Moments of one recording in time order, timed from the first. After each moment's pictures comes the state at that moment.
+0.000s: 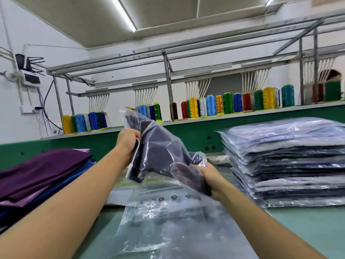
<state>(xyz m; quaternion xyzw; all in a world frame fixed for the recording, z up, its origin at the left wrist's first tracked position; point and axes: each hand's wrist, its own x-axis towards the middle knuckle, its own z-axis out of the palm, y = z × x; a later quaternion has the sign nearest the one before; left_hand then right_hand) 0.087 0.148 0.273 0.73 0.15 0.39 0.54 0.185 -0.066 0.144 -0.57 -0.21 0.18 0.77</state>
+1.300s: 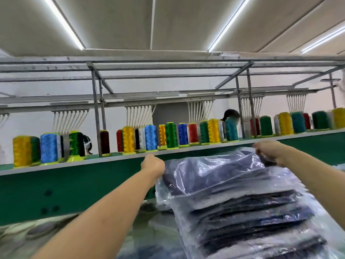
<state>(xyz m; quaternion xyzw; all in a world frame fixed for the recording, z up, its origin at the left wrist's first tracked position) 0.397 -0.055 0.276 0.84 0.06 0.24 0.47 0.429 -0.423 0.294 -0.81 0.07 -0.16 0.56</state>
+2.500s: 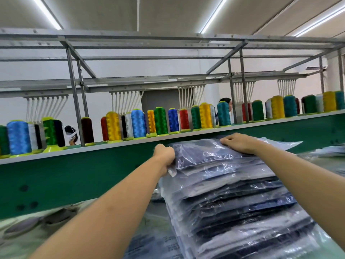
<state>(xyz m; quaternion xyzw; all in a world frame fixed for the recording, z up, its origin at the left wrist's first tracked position) 0.431 -0.112 0.258 0.79 0.04 0.17 0.59 0.472 -0.382 0.272 -0.96 -0.08 -0.16 0.22</state>
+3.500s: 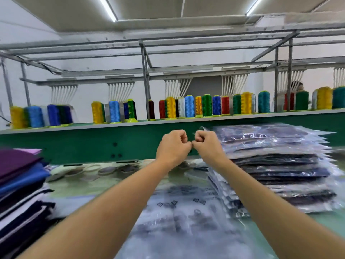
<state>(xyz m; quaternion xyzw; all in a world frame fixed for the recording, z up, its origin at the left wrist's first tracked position) 0.192 -0.004 0.237 0.88 -0.05 0.35 0.31 0.240 -0.132 0.223 -0.75 -0.30 -0.25 0.53</state>
